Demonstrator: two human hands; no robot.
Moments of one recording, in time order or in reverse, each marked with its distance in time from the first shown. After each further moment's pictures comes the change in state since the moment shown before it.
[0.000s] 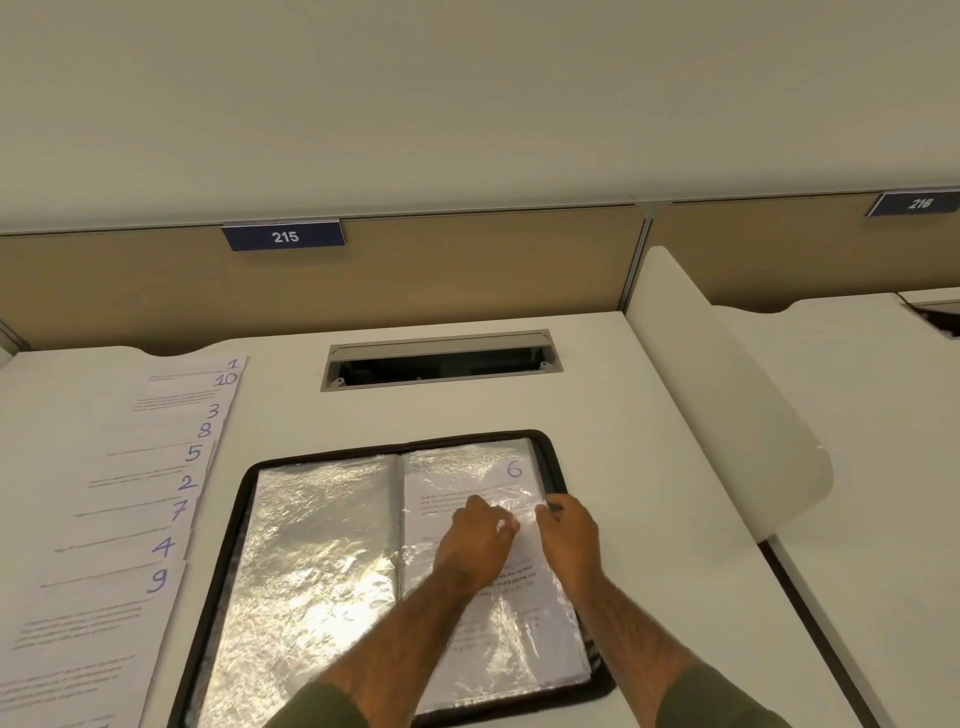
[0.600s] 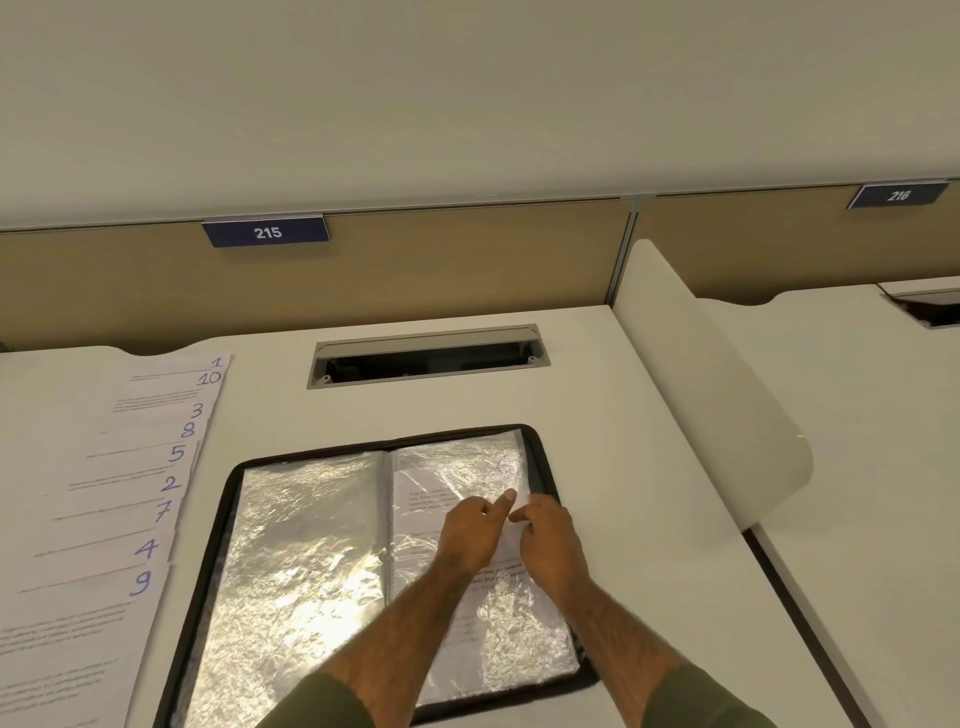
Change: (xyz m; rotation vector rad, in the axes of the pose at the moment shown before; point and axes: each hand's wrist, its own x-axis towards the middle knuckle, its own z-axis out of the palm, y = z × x) left_hand 0.007 0.007 0.010 -0.407 0.029 -0.207; right_hand -0.005 0.019 0.006 -0.398 -0.125 -0.279
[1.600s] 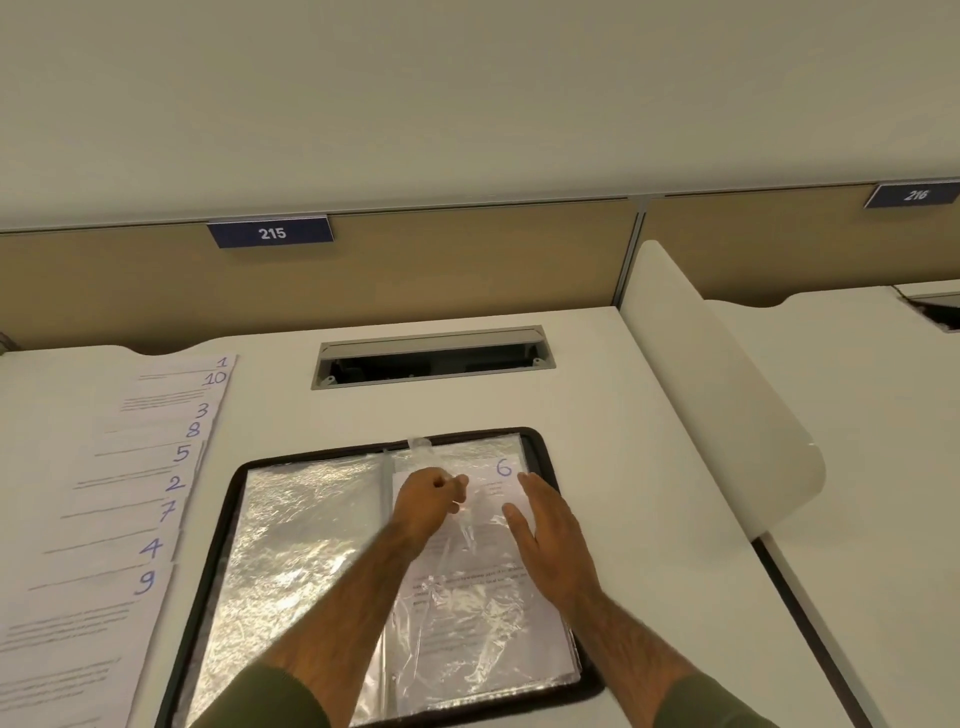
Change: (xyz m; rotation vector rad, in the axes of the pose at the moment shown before) left_hand 0.013 0.014 -0.070 -0.197 -0.010 -0.024; right_hand -0.004 0.003 -0.009 0.110 0.081 -0.157
